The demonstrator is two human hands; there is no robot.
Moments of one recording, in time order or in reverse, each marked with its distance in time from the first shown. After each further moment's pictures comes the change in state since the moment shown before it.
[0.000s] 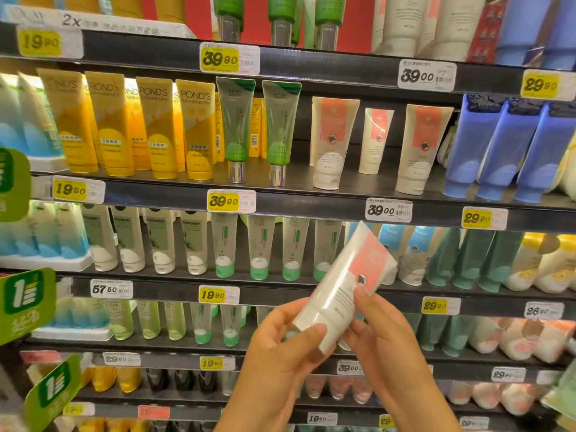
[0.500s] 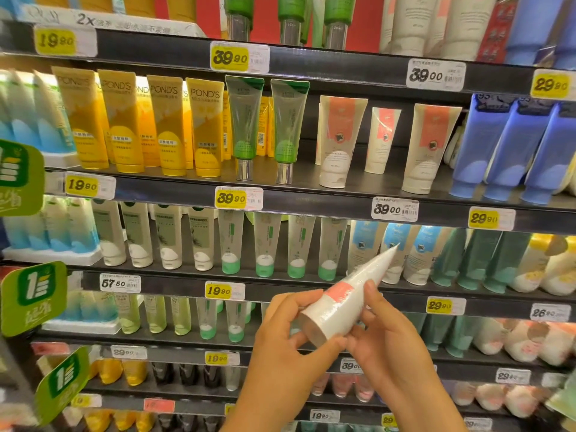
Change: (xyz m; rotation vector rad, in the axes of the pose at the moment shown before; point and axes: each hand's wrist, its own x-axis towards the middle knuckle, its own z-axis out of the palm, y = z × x) left_hand -0.006 0.000 -0.004 0.552 -0.071 0.437; right_hand 0.001 0.002 0.000 0.179 0.027 0.123
